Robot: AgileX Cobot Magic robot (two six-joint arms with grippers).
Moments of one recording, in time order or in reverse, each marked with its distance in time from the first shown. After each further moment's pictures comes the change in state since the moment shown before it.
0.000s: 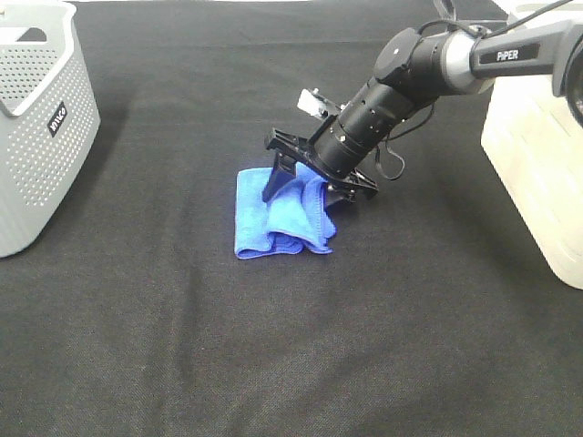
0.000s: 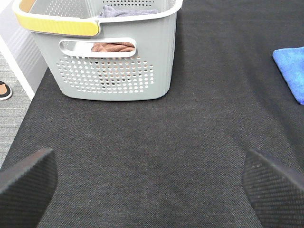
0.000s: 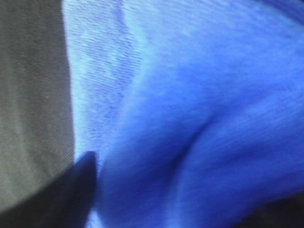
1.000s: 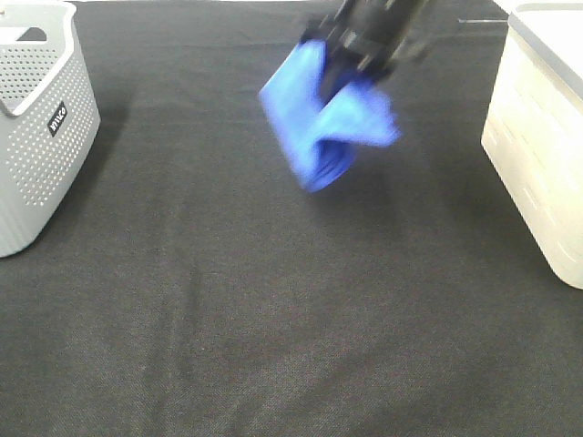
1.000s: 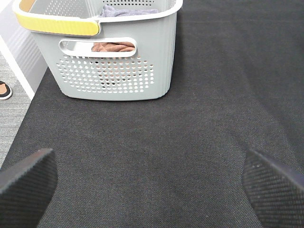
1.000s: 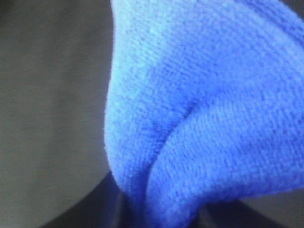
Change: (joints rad) left arm 0.000 0.000 0.000 0.000 0.000 0.000; right arm 0.014 -0.368 -0.204 -0.453 0.305 -0.002
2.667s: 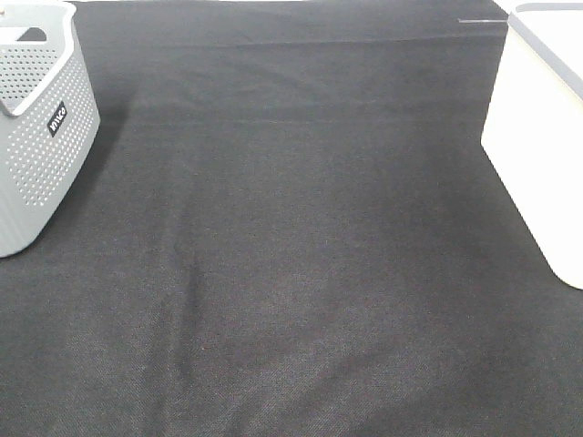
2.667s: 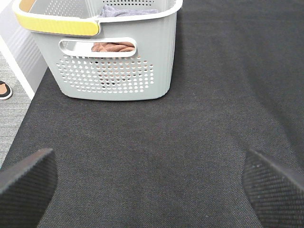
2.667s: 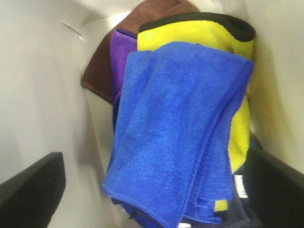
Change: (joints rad) left arm 0.000 0.000 0.000 0.000 0.000 0.000; right arm -0.693 -0.115 0.111 -0.114 -0.028 0.016
